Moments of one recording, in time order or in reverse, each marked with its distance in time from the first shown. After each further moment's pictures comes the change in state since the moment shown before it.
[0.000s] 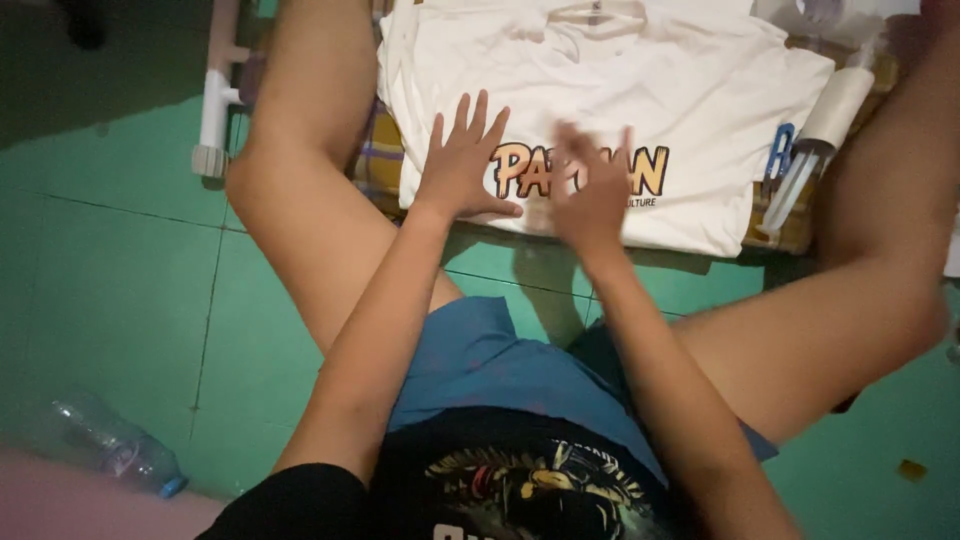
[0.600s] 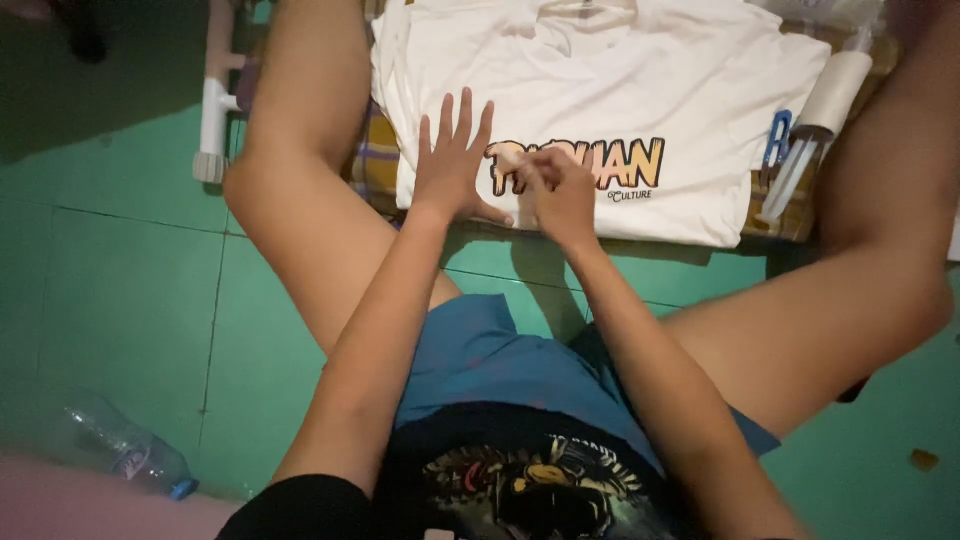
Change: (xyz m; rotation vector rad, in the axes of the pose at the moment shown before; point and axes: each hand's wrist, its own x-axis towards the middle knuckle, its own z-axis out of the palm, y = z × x) left_hand -0.009 0.004 -0.005 0.124 -0.027 -0.056; right_hand -0.016 0.016 0.031 0.408 -0.208 0.374
